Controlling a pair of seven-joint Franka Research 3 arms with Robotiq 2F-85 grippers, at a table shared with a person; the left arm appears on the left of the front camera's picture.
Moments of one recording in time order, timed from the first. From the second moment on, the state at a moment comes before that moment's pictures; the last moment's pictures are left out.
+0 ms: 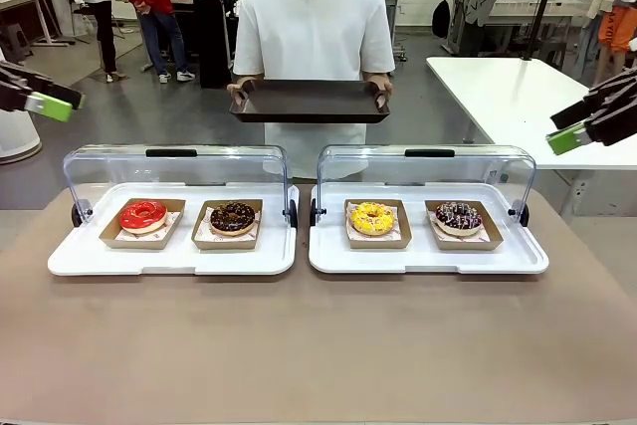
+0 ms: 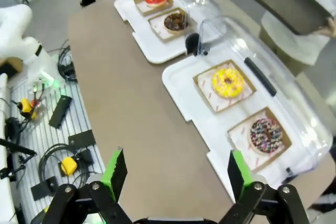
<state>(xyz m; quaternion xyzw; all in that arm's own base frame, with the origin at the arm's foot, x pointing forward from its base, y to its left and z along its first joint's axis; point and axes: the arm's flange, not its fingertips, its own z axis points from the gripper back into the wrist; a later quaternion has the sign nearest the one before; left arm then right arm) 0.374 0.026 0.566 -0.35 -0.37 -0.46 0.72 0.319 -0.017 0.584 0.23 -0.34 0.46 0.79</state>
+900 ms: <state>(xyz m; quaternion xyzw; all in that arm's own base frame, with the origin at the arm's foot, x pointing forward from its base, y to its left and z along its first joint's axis) 0.373 0.133 0.540 -0.41 -0.41 -0.45 0.68 0.330 -0.137 0.570 0.34 -0.31 0.43 0.77</state>
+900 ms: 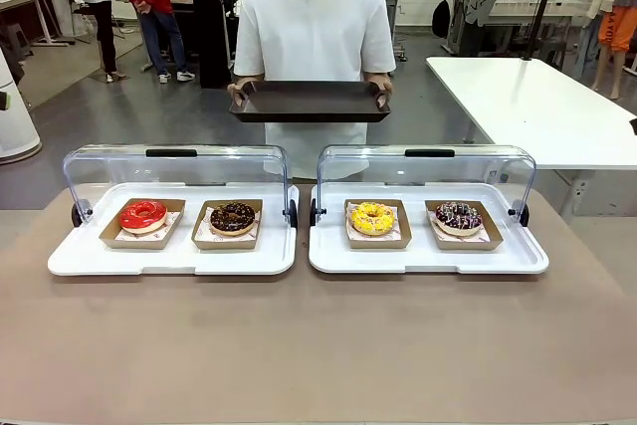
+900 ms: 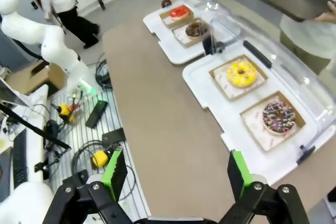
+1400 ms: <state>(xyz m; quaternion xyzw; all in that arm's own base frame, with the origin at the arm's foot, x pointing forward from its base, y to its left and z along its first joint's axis) 0.364 0.148 0.538 -0.41 -0.43 -0.48 0.64 0.322 -0.135 0.584 0.33 -0.37 0.46 0.73</state>
